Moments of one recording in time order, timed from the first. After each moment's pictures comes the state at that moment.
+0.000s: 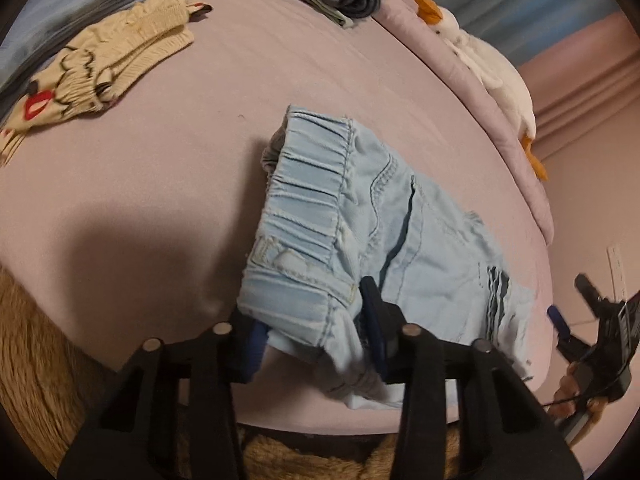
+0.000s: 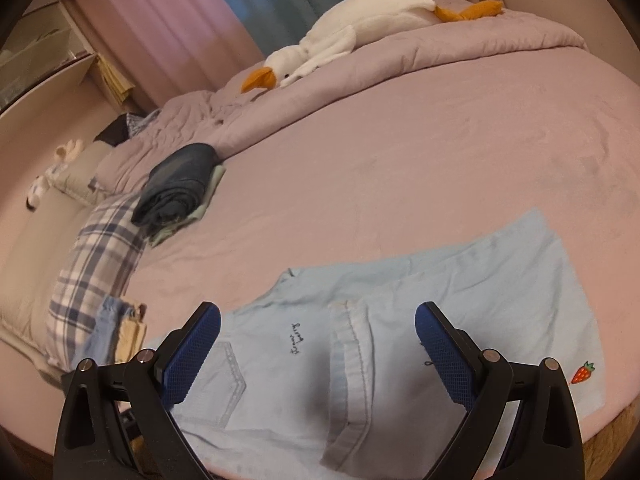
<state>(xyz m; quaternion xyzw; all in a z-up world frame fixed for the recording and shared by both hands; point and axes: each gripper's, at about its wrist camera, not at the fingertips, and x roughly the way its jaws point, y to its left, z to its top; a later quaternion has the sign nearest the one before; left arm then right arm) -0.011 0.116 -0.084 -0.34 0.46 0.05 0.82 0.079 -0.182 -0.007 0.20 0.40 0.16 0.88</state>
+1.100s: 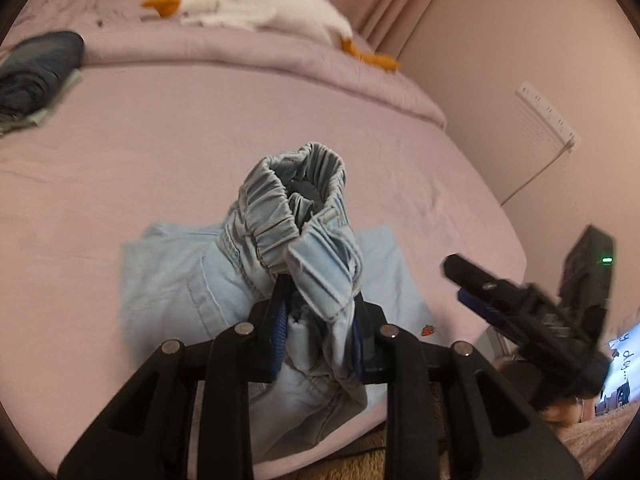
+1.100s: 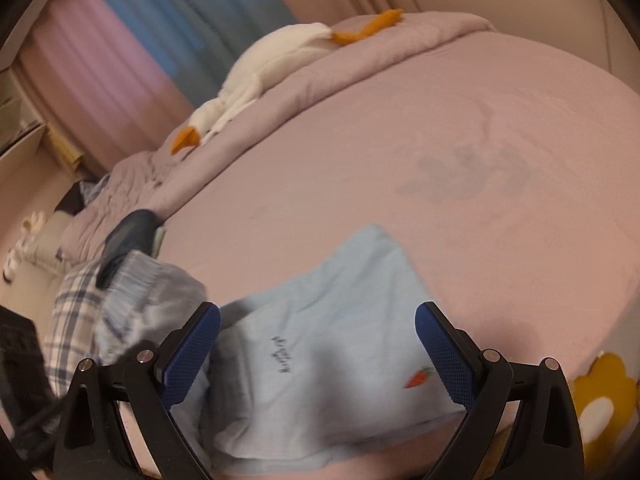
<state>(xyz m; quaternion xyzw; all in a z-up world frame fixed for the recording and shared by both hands) 0.106 -0.136 -0.012 -0.14 0.44 -0.20 0.86 0.050 -0.303 -0.022 0.28 0.37 0.04 0.88</state>
